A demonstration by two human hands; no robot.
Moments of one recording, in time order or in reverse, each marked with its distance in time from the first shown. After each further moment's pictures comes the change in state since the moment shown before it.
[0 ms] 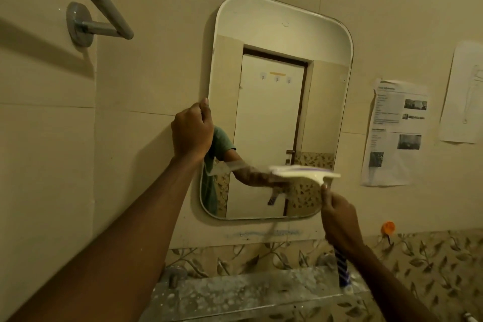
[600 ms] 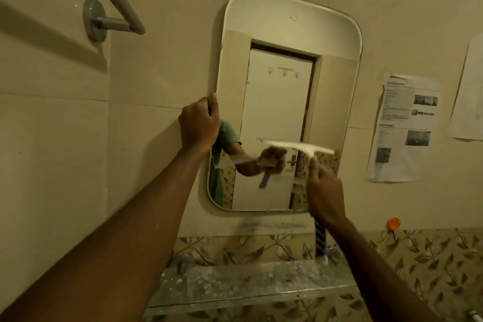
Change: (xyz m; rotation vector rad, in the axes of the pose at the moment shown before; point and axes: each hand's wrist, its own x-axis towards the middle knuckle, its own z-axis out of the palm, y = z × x) left_hand 0.001 -0.004 -0.002 -0.014 -0.017 -0.004; right_hand 0.004 -0.061 0.019 0.087 0.060 -0.078
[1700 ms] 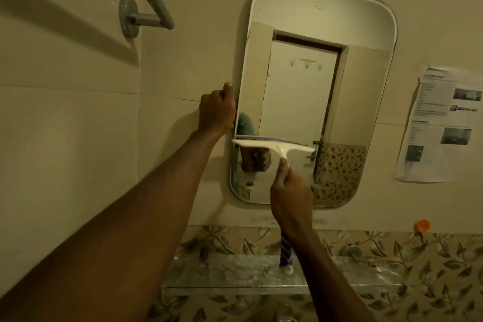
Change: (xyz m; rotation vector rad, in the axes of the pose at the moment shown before) left_hand 0.013 0.006 -0.026 -0.257 -0.292 -0.261; right_hand -0.058 -0.066 0.065 -0.050 -0.019 -0.038
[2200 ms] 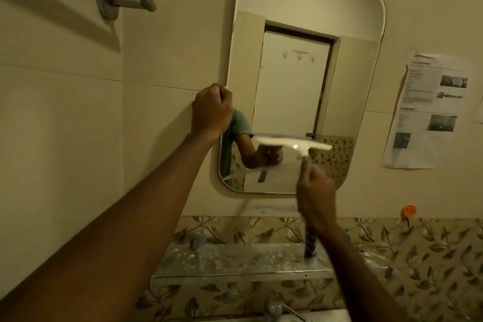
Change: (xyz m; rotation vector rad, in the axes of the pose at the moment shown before) left_hand -0.019 -0.011 0.018 0.222 0.108 0.156; right_hand 0.012 0.061 -0.036 0.069 -0.011 0.024
